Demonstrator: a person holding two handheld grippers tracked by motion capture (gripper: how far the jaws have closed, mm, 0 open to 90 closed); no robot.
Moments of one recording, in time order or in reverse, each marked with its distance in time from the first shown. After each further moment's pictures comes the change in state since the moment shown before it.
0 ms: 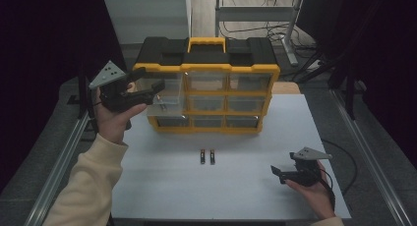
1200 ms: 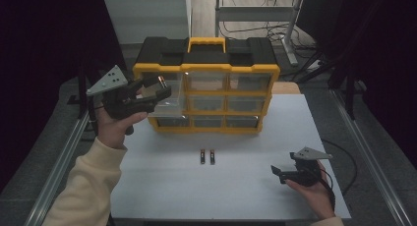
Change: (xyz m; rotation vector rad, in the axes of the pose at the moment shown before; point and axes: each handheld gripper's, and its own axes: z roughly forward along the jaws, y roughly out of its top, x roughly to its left) left arm -0.013 0.001 -0.006 -0.013 -0.149 0.056; right arm 0.000 0.000 0.000 -0.002 -0.002 0.003
